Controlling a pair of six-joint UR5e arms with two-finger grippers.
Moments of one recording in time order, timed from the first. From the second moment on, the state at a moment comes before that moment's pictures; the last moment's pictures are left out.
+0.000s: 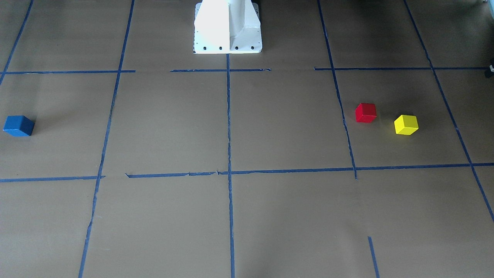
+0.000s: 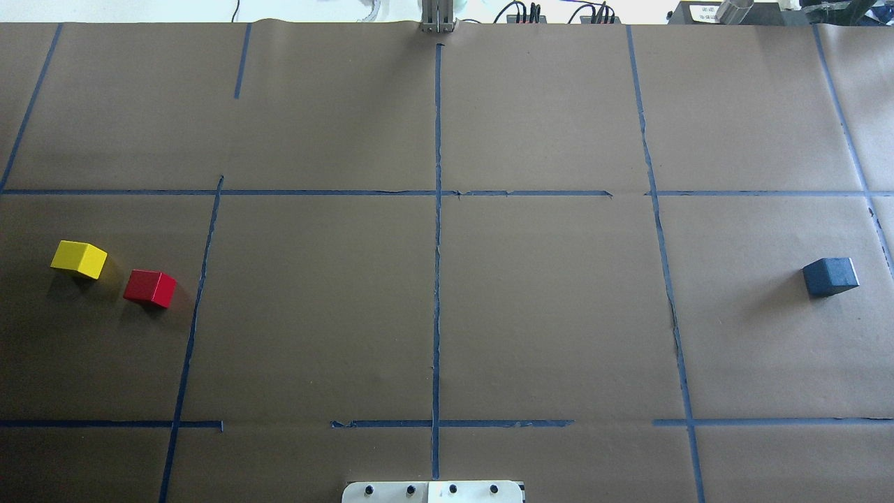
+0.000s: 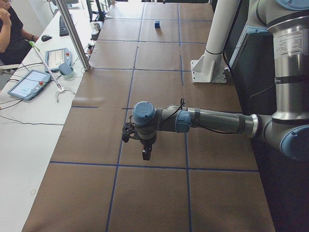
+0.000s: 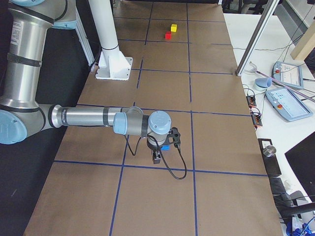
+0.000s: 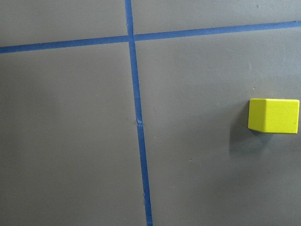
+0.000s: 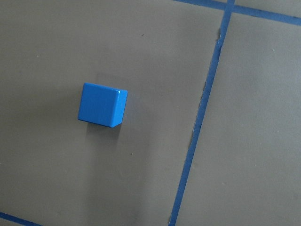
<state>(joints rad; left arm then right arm) -1.50 -1.40 -1.84 -1.51 -2.39 0.02 1.51 -1.82 1.85 -1.65 2.43 -0.23</state>
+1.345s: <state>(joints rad) -1.50 -1.39 -1.84 -1.53 -2.39 0.04 1.51 -1.82 1.84 -1.60 2.43 -0.23</state>
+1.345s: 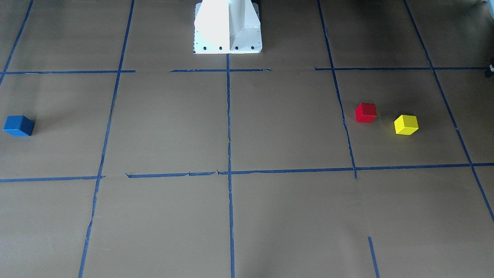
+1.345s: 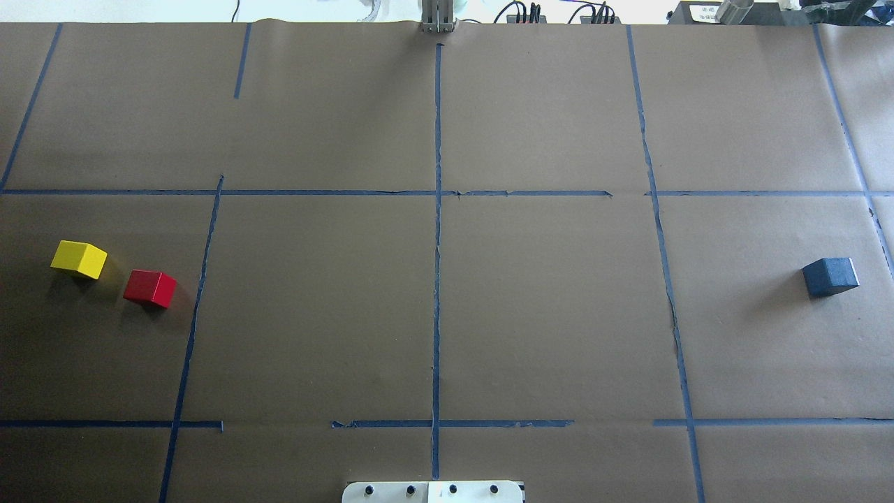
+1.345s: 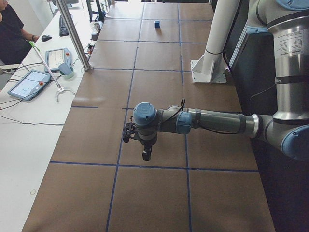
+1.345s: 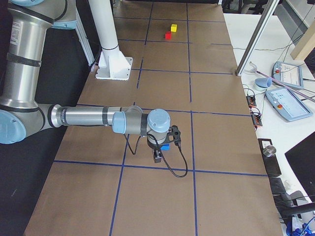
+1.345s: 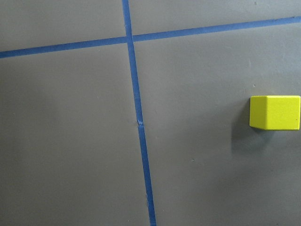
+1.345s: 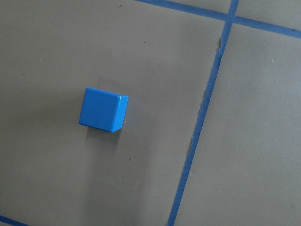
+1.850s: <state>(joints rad) -1.50 -1.40 -1.85 -1.53 -2.39 0.04 1.47 -1.81 1.79 -1.43 2.43 -0.20</state>
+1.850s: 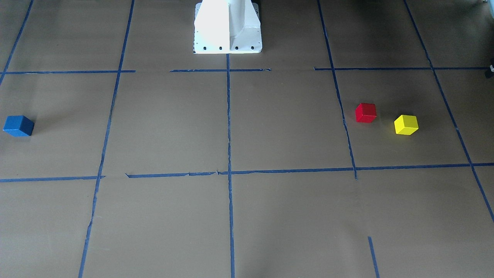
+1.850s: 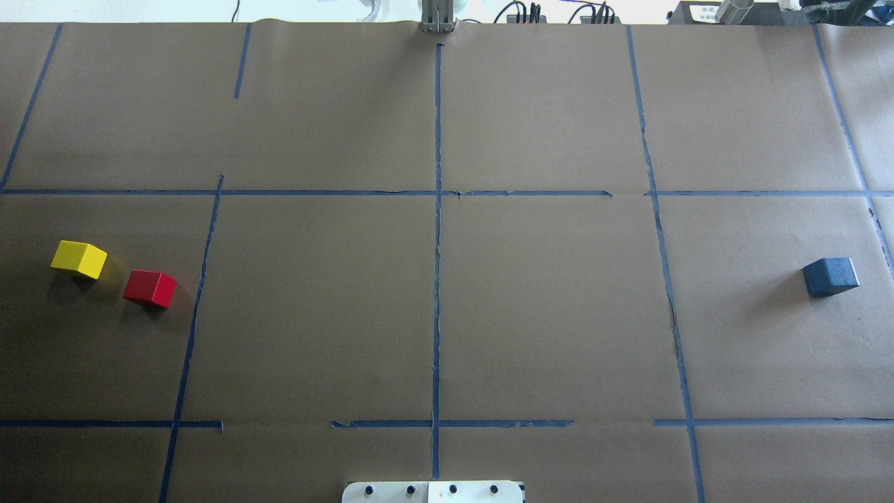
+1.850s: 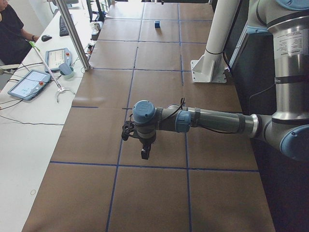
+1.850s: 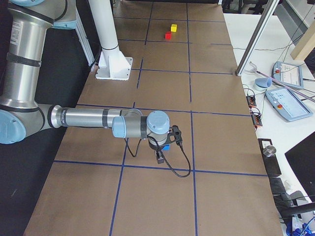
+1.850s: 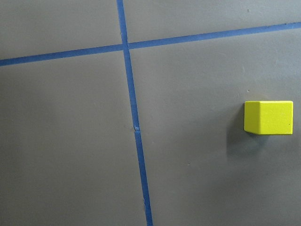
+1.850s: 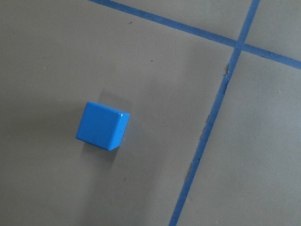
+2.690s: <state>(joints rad) -1.50 -1.40 -1.85 -1.53 -2.39 0.05 1.14 -1.68 1.73 -1.21 2.27 0.51</state>
